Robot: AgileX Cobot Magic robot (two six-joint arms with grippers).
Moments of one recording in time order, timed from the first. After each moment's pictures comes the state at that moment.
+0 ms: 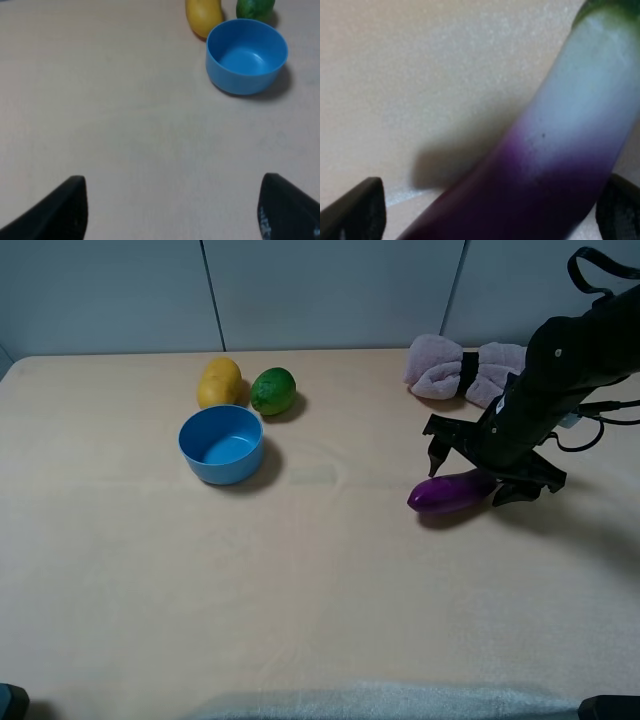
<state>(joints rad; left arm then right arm) -0.09 -0.01 -0.50 -0.01 1.06 0.08 0.32 1.86 -0.85 0.10 0.47 0.72</state>
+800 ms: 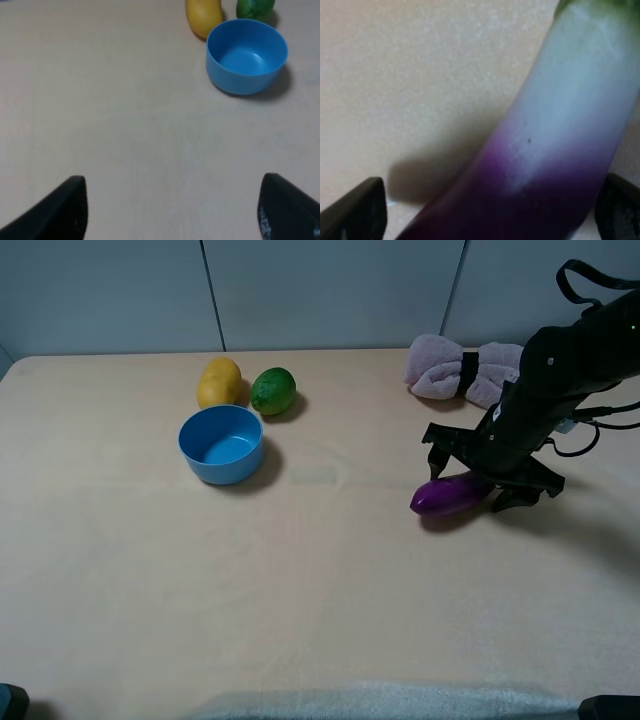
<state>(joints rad) -0.09 -0.01 -0.50 -0.01 1.06 0.08 0.32 1.89 -0.85 0.08 0.47 0.72</state>
